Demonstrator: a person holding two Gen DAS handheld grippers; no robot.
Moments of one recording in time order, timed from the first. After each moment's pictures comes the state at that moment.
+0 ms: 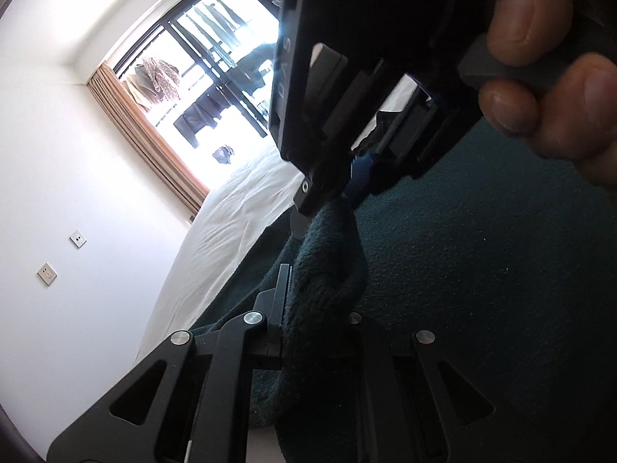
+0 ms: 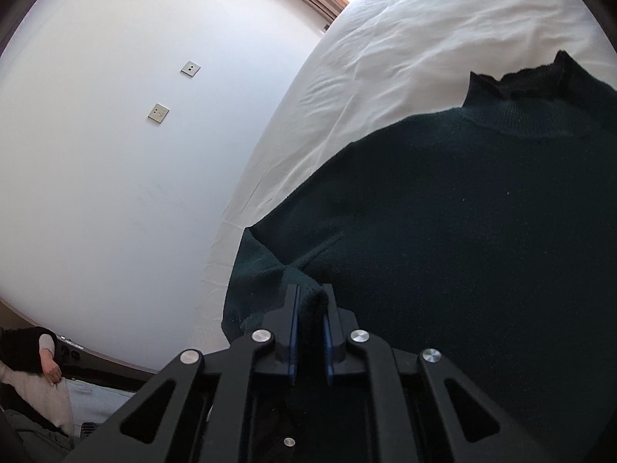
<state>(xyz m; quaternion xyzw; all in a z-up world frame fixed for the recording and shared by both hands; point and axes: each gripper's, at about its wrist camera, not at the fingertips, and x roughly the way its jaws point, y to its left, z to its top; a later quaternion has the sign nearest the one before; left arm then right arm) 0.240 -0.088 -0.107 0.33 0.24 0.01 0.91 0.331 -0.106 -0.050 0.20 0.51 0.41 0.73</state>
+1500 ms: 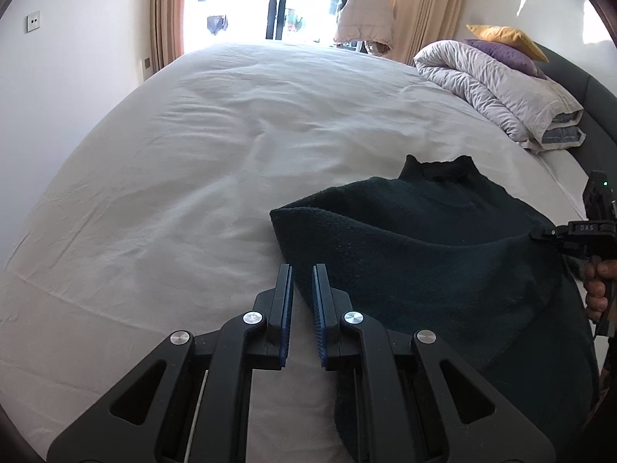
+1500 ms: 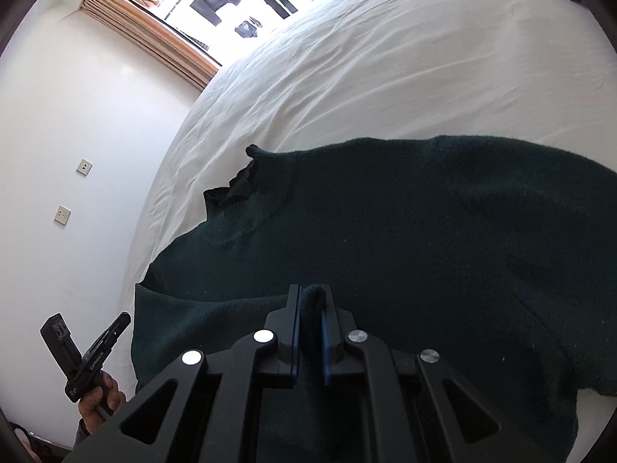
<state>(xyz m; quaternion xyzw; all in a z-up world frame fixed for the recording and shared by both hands) 0.386 0.078 -0.103 -0.04 0.41 -0.05 0.91 0.382 -0.324 -0.080 0.24 0.50 0.18 0.81</state>
